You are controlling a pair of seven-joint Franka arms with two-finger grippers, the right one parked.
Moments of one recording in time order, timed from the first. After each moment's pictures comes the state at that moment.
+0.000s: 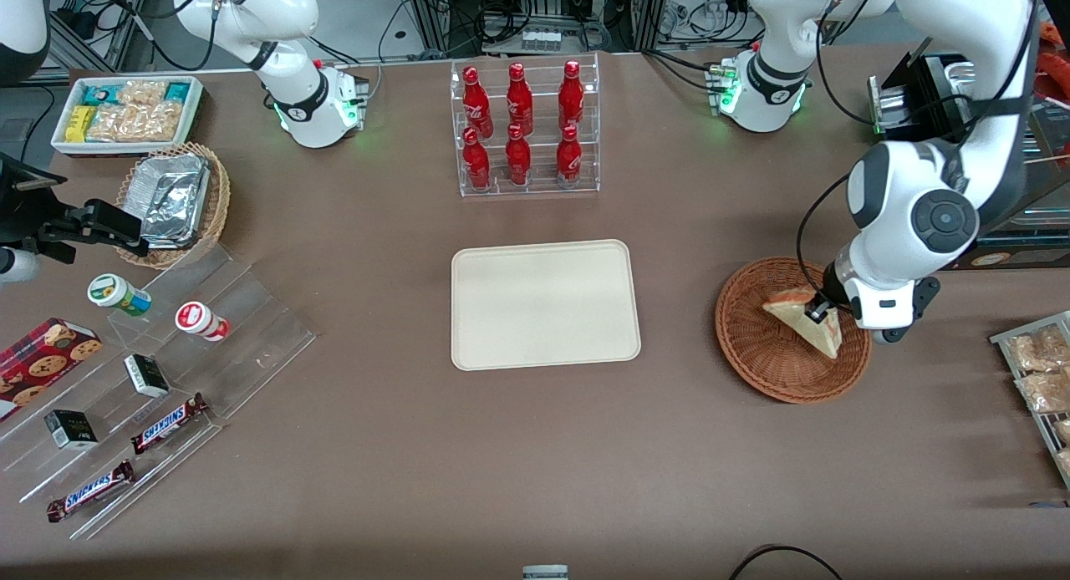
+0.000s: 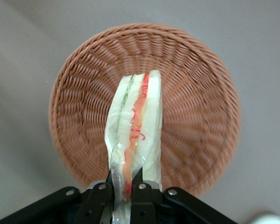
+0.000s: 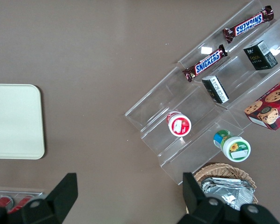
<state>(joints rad) -0.16 0.16 0.02 -2.00 0.05 2.05 -0.91</state>
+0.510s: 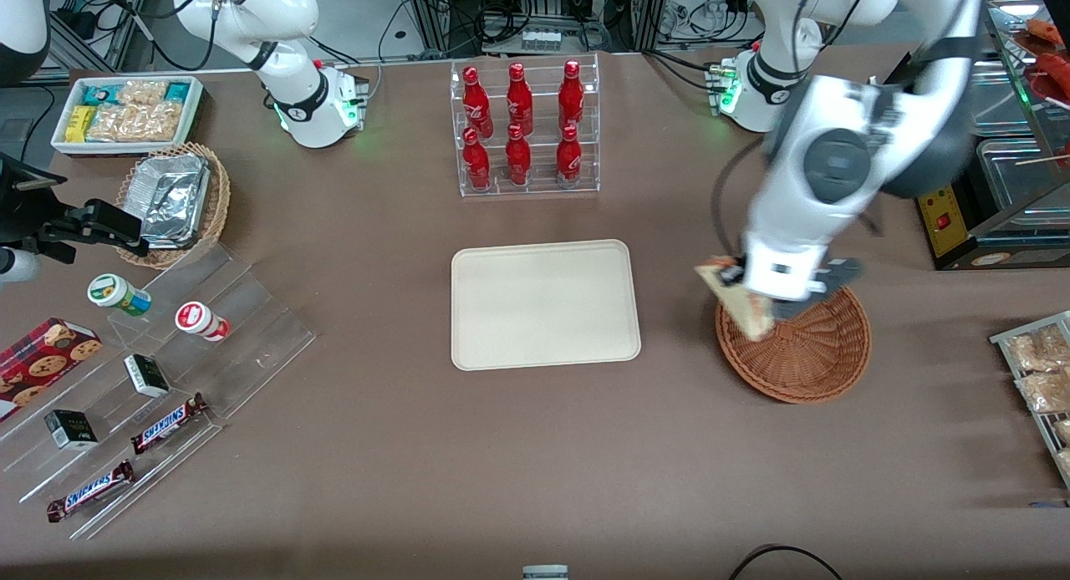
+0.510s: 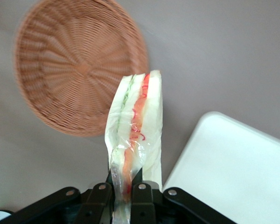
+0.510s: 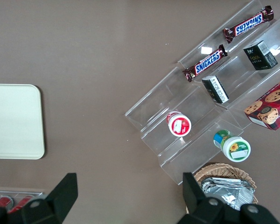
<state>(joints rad) -0.48 0.20 0.01 -1.76 0.05 1.83 -0.91</state>
